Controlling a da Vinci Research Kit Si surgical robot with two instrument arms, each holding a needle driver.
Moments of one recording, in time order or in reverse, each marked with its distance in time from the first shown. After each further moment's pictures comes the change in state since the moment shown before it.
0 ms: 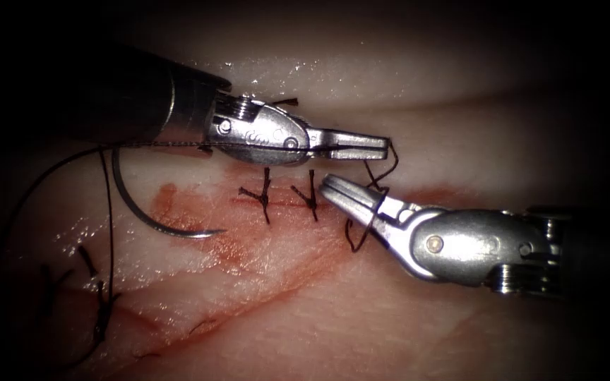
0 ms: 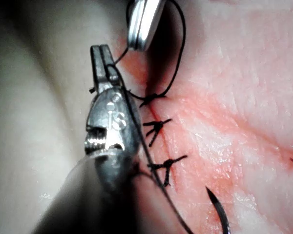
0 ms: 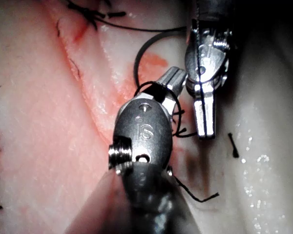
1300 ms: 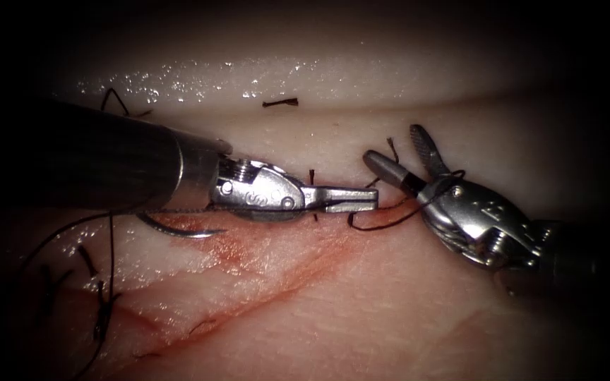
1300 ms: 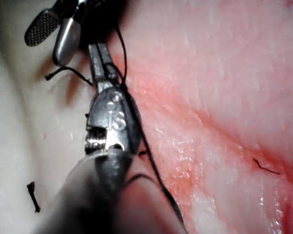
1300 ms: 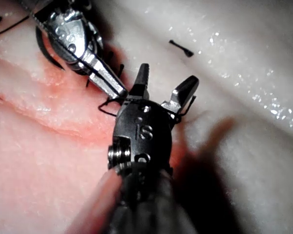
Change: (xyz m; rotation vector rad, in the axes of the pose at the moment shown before) right arm -0.011 0.006 0.000 -0.541 -0.274 0.541; left arm -0.004 0.005 0.002 0.032 -0.020 -0.050
